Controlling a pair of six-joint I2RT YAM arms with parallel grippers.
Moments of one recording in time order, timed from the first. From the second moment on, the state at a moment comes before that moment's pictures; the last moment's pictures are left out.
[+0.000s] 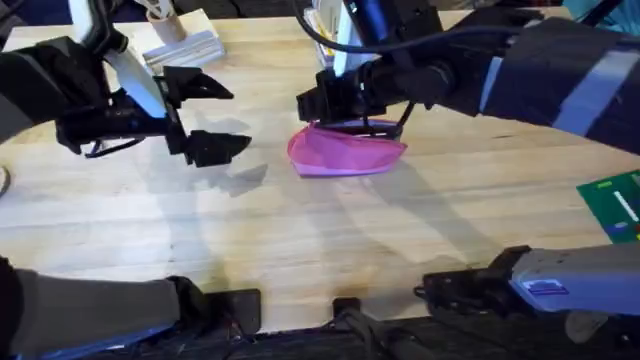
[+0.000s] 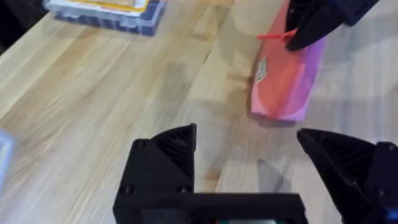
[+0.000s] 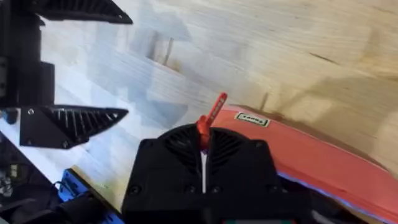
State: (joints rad) left arm 0.31 1.58 0.98 -0.84 1.13 1.38; right arm 0.61 1.52 1.13 -0.47 -0.25 0.44
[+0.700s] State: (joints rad) left arm -0.04 1.71 0.98 -0.79 1.13 1.38; right arm 0.61 1.52 1.13 -0.47 -0.24 0.41
